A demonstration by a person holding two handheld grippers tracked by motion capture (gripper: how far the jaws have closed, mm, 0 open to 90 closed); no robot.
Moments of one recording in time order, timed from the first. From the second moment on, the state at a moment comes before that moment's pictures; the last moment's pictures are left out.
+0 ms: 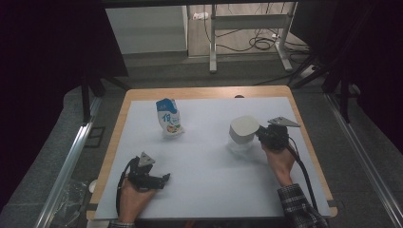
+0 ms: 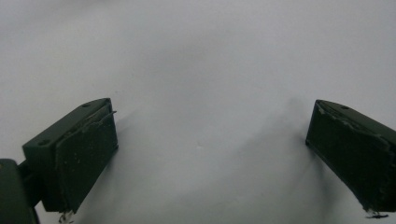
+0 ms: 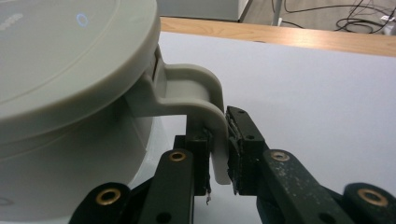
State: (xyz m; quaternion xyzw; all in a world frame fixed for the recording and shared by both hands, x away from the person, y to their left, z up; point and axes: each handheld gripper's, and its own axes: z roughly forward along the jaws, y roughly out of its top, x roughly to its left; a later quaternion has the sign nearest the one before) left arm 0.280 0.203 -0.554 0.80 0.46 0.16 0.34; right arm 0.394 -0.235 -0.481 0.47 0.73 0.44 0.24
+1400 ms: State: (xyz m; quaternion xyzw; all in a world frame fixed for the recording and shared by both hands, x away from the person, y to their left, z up) left arm 0.280 0.203 -0.554 0.80 0.46 0.16 0.34; right arm 0.342 -0.208 -0.508 0.43 0.75 0.46 0.20
